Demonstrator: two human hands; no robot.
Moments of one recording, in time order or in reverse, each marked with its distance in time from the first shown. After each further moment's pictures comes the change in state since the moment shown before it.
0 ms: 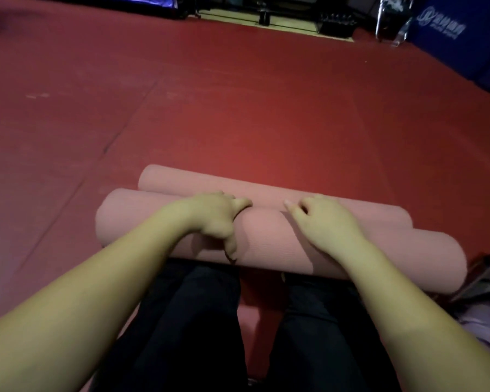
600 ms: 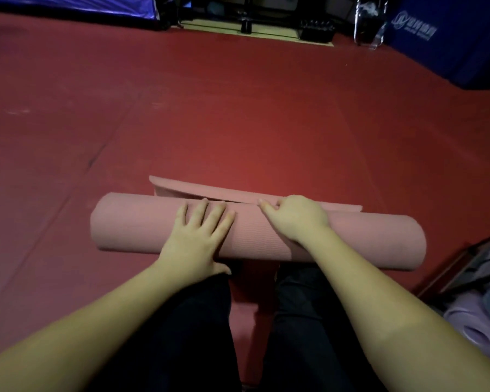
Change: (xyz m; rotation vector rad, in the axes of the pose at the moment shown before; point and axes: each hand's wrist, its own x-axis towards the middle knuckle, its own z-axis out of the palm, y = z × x) left_hand -0.012 -0.003 0.086 0.363 0.588 0.037; right_hand 0.026 -0.008 0.013 -0.062 -0.047 0.149
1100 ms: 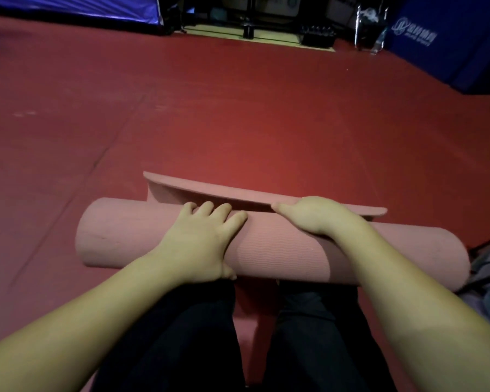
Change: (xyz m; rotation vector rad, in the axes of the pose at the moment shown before) left_hand -0.005 0.005 -0.066 0.002 -0.063 0.044; right_hand -0.017 0.011 -0.045 0.065 -0.337 0.011
